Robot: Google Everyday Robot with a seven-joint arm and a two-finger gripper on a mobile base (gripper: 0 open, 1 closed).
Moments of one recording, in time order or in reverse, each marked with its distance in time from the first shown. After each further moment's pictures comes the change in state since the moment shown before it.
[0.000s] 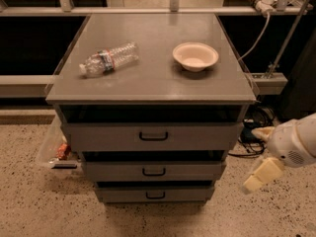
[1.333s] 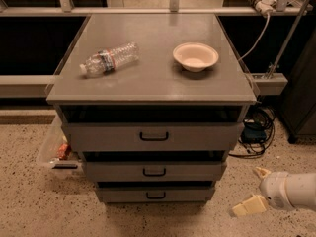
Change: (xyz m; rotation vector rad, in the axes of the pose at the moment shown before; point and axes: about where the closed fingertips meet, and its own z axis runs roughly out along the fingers) arm 0.104 -0.010 0.118 0.063 -0.179 0.222
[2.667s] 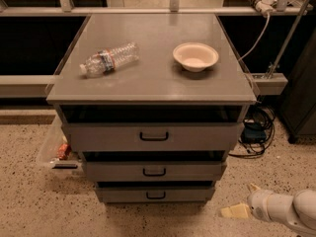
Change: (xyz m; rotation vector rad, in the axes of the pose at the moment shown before) arm 0.086 -0.053 0.101 0.104 -0.095 0.214
